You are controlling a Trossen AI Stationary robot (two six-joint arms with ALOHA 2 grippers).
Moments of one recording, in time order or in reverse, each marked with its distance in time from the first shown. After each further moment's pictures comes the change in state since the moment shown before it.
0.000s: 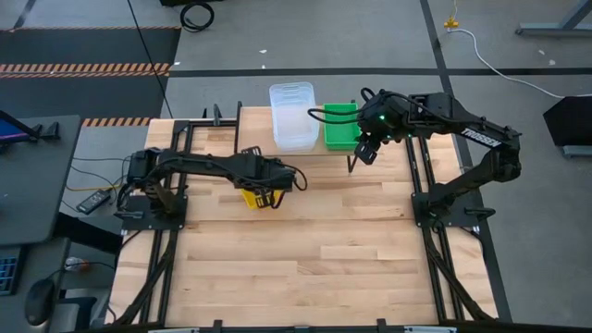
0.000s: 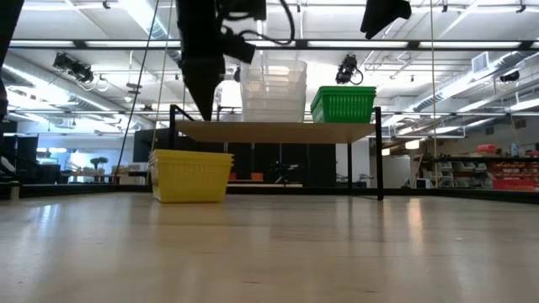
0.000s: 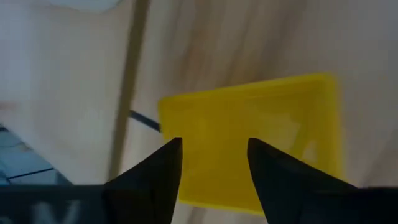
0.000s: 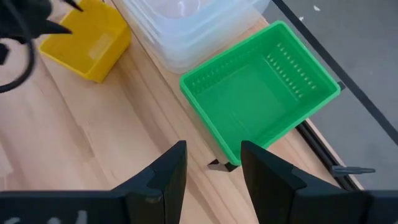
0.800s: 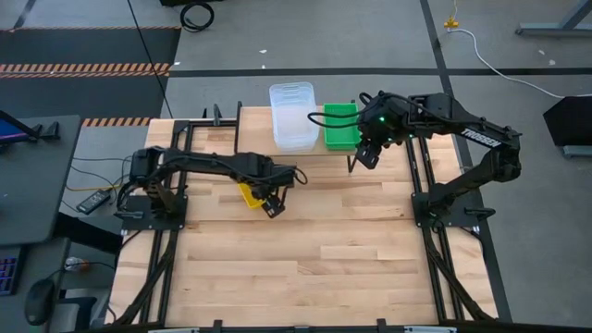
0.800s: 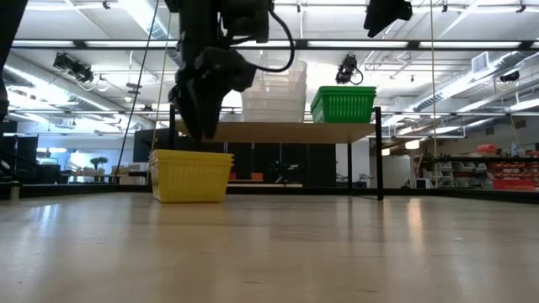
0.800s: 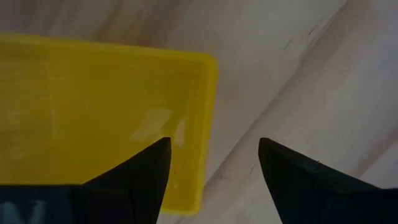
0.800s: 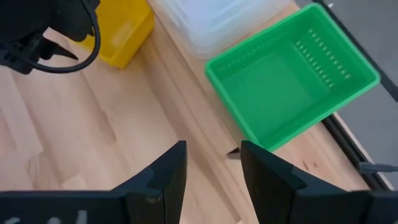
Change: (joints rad) left arm 0.047 0.012 -0.070 0.136 0.480 -0.287; right arm 0.004 0.000 0.000 -0.020 -0.090 0.006
